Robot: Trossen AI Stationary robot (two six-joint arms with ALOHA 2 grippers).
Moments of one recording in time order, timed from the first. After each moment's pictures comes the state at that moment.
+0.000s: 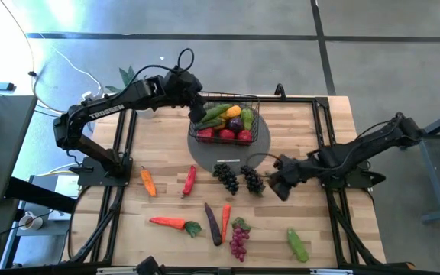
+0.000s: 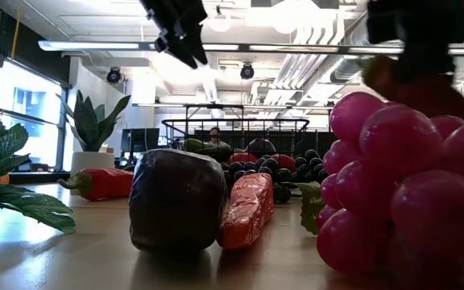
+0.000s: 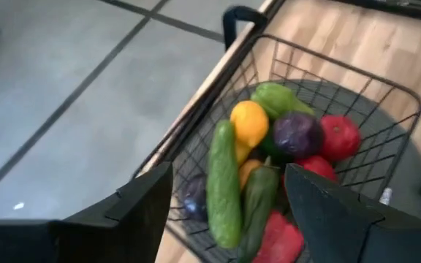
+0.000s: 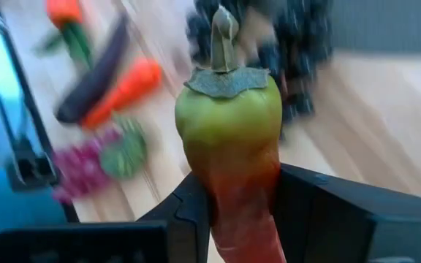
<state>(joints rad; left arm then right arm) 0.56 1.47 1.45 -0.72 -0.21 0.03 0.33 1.10 0.78 -0.63 0.07 0.98</state>
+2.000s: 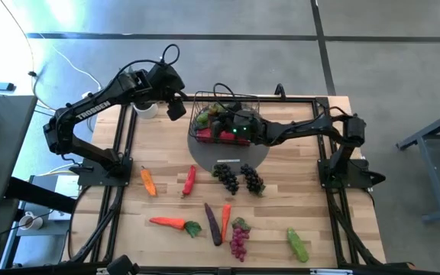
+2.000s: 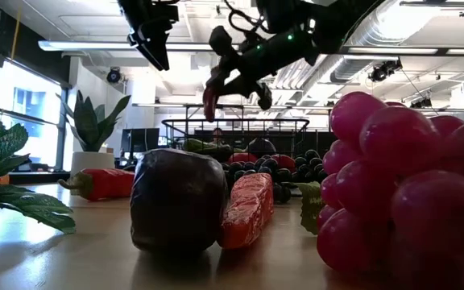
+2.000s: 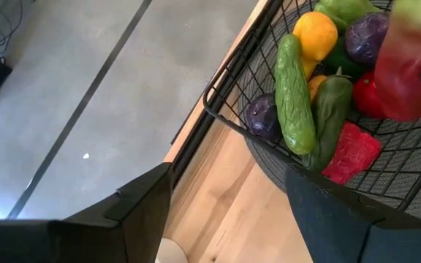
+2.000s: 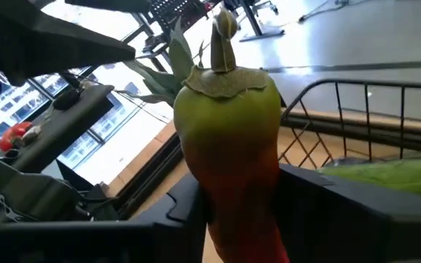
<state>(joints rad) 0.67 1.37 1.45 -0.99 -0.27 0.19 -0.19 1.80 1.13 0.44 0.37 0.65</state>
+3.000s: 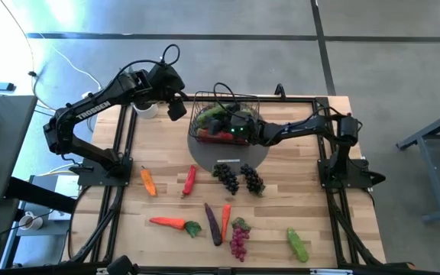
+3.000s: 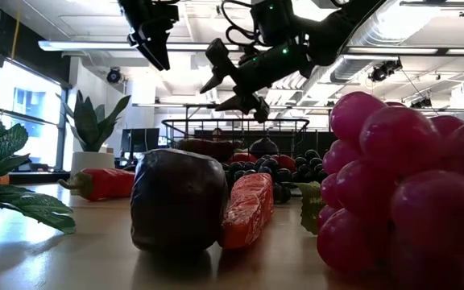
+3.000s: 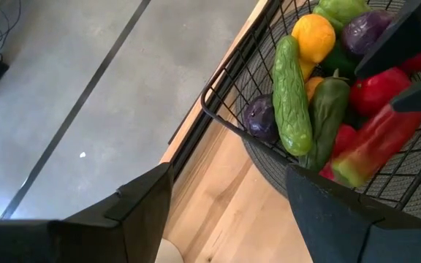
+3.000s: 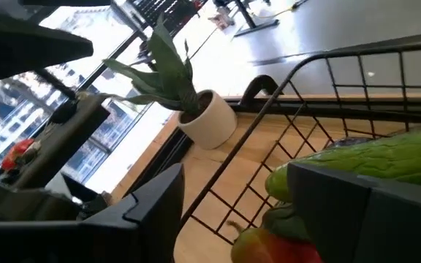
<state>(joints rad) 0.67 1.37 1.45 -0.99 -0.26 0.17 -0.20 1.87 1.13 0.49 0.36 0.77</state>
